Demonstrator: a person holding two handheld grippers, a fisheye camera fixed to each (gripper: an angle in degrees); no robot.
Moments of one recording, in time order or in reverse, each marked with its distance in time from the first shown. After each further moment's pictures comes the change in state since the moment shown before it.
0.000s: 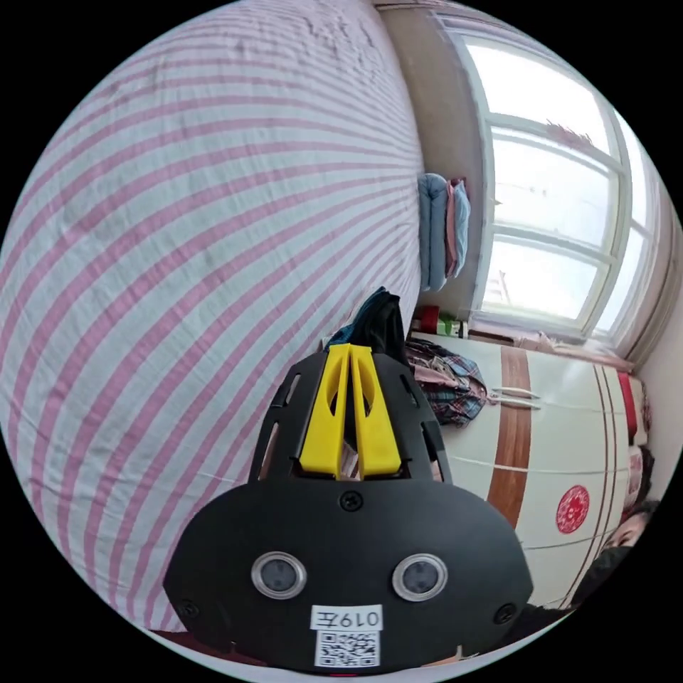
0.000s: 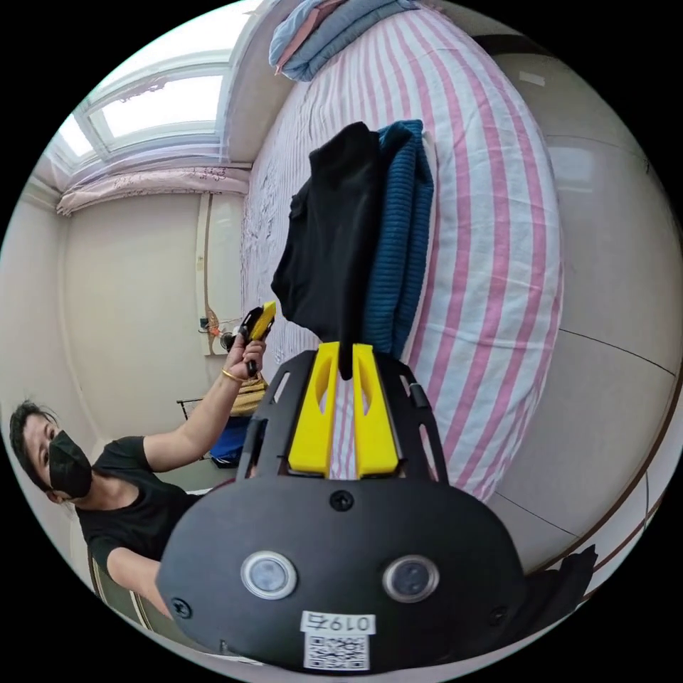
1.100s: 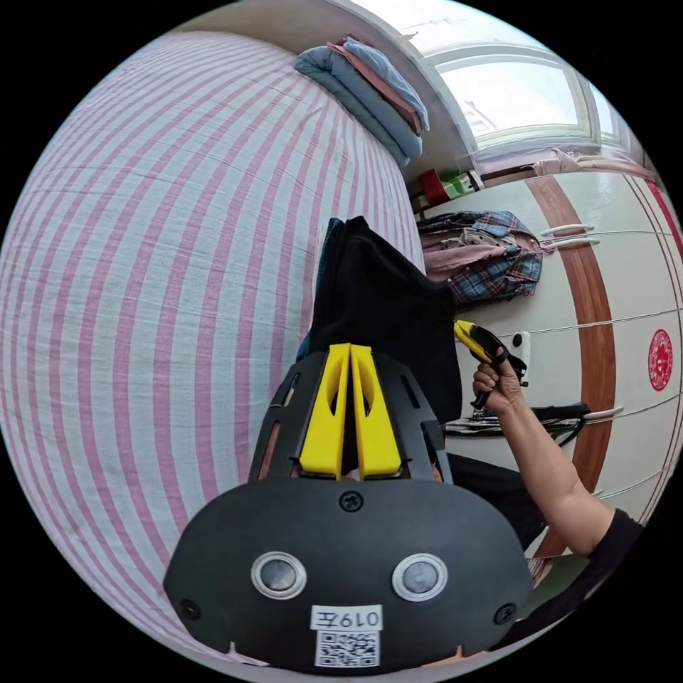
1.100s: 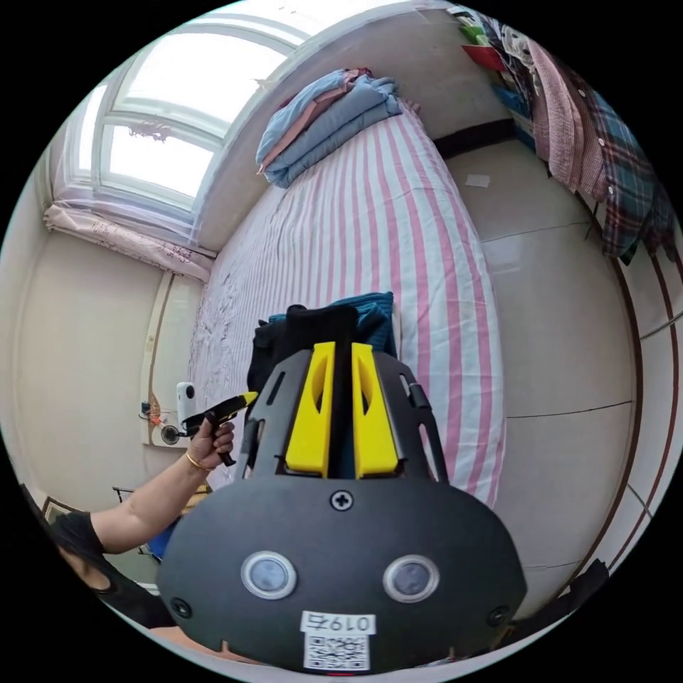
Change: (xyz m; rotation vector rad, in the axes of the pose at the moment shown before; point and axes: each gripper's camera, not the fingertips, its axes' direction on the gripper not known) left arm 0.073 -0.194 0.120 -0.379 -0.246 0.567; right arm -0.045 0.024 -0.180 0.447 0.258 0.006
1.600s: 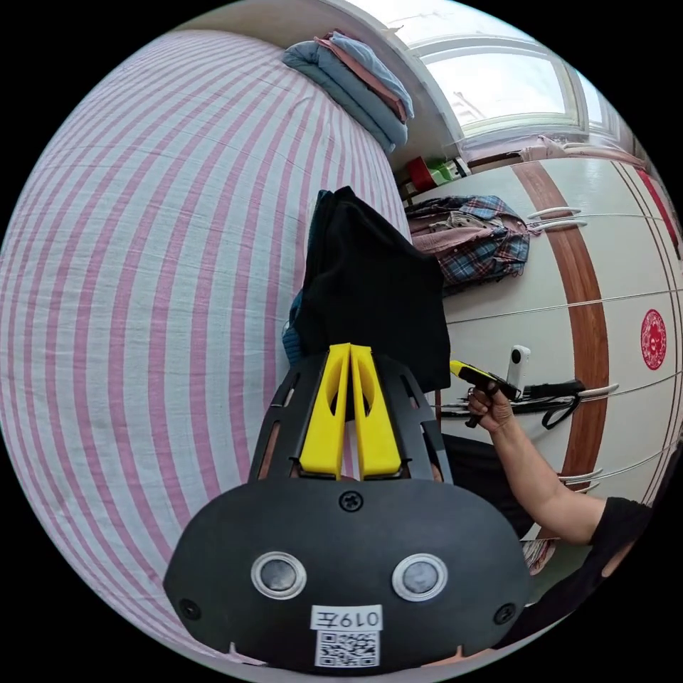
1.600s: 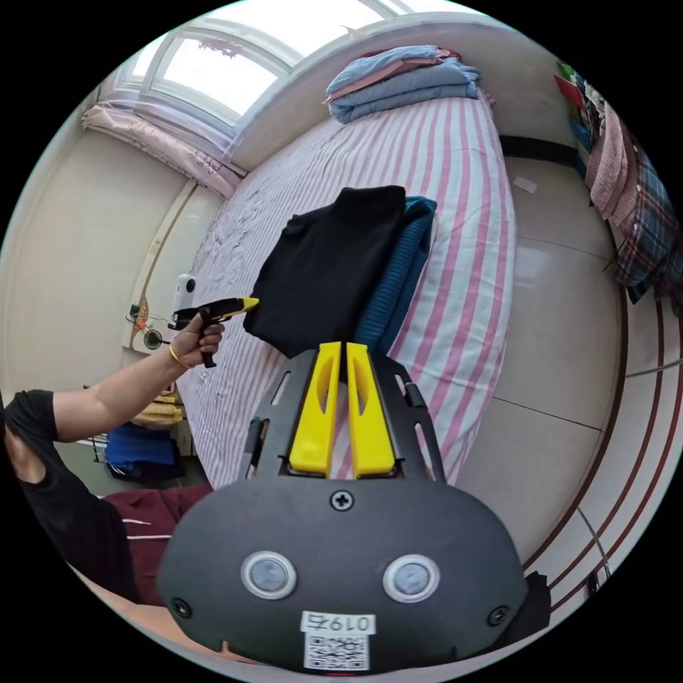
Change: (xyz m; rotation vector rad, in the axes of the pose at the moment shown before) left arm -0.073 -0.008 -0.094 -0.033 0.027 0.036; right arm -0.033 0.068 -0.223 -0.202 0.069 -0.273
